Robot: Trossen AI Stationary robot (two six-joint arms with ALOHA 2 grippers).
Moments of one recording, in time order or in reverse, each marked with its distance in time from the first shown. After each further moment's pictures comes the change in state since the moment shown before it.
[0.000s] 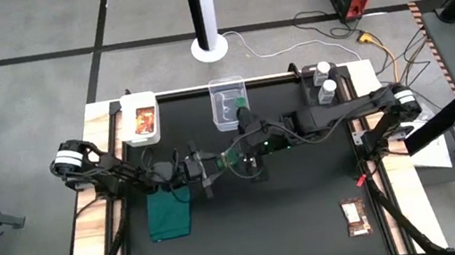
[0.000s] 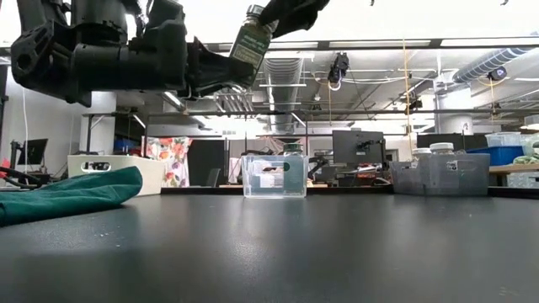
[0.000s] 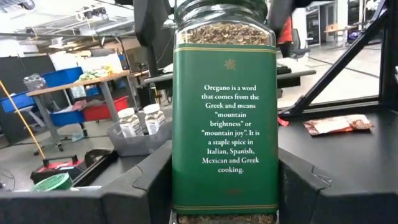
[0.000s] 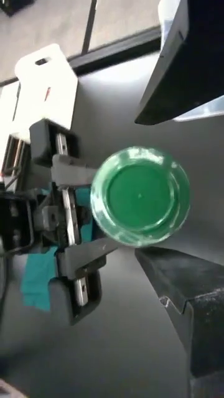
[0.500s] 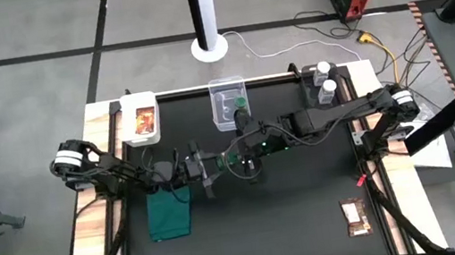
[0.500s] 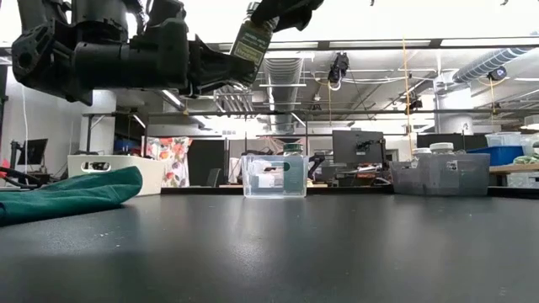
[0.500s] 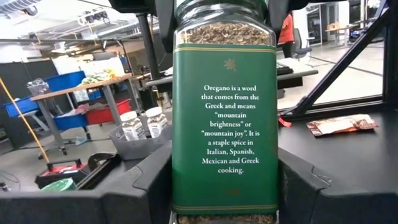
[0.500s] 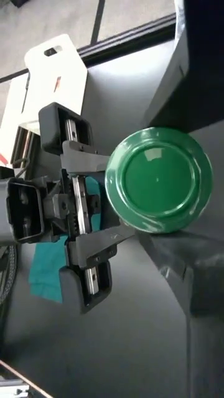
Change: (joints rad) left arm 0.000 0.000 0.007 -0.001 -0.001 0.021; right arm -0.001 0.018 0.000 0.045 -0.033 -0.010
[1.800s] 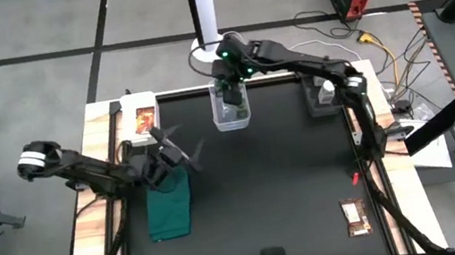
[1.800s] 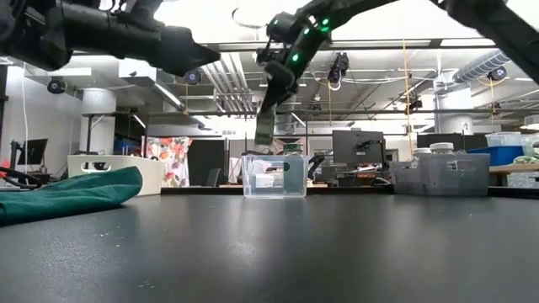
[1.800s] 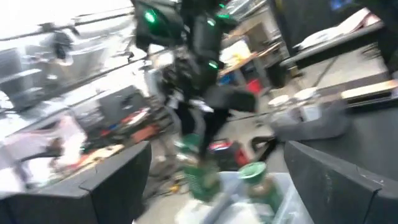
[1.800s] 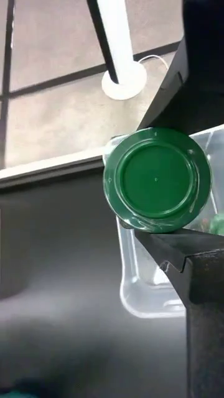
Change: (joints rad) left arm 0.002 -0.378 -0.053 -0.178 -0.525 0.424; right arm -0.588 0.414 0.557 -0.345 -0.184 -0.273
